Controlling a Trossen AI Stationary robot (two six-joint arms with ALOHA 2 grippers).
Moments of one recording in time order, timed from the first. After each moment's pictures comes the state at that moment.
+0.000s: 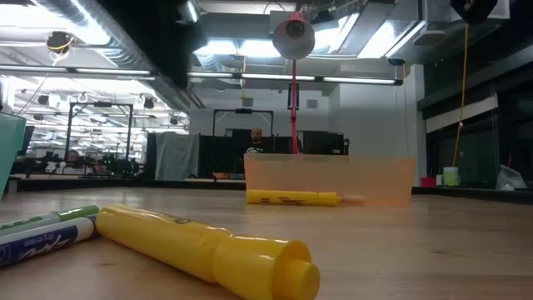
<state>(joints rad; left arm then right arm) -0.35 1.62 1.27 -0.81 -0.09 -0.26 0.52 0.60 0.85 -0.64 0.50 0.52</state>
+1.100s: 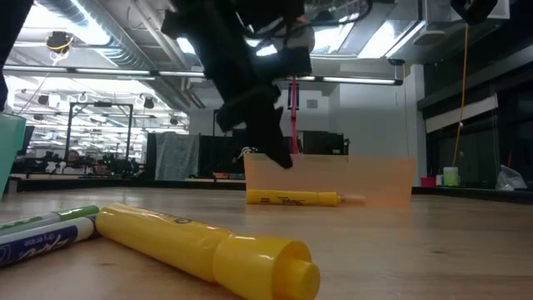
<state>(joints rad) -0.16 1.93 1.27 -0.33 -0.35 0.01 0.52 0.60 0.85 -0.64 0.51 0.52</state>
